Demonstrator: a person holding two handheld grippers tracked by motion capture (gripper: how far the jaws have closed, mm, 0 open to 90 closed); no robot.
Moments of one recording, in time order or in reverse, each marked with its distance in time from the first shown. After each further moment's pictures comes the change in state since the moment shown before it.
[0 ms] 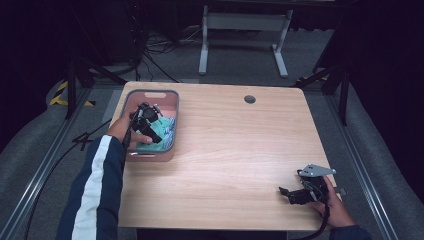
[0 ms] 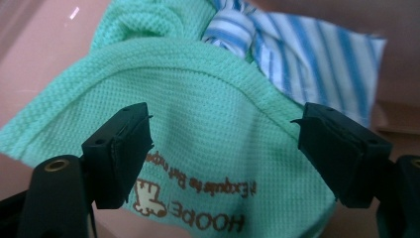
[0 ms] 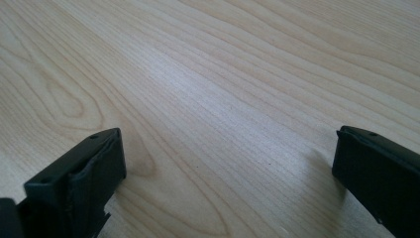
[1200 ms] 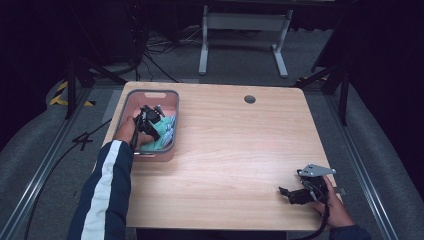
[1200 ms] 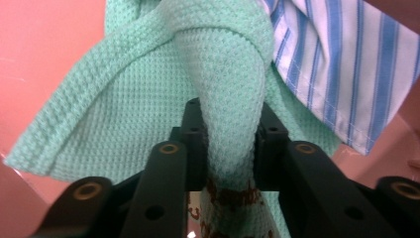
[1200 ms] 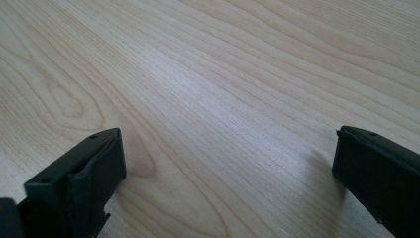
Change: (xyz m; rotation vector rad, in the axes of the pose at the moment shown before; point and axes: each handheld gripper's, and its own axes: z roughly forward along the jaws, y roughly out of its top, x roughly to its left) left arm -0.004 0.005 0.016 0.014 0.035 -0.138; right arm 0.000 0.000 0.000 0.000 0.005 -0.002
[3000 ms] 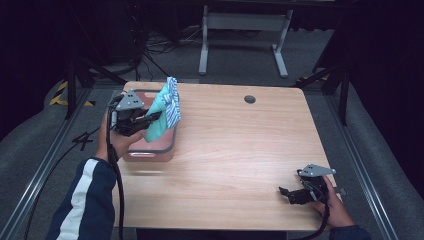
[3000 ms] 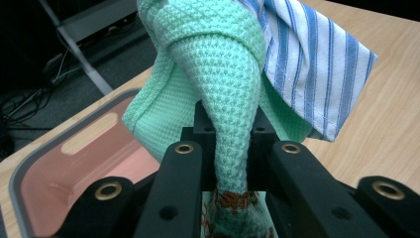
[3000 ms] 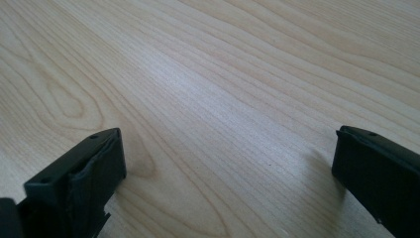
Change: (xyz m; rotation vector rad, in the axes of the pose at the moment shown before) left arm -0.063 -0.054 -0.148 -0.758 0.032 0.098; right arm 0.000 0.000 0.000 0.000 -0.002 0.000
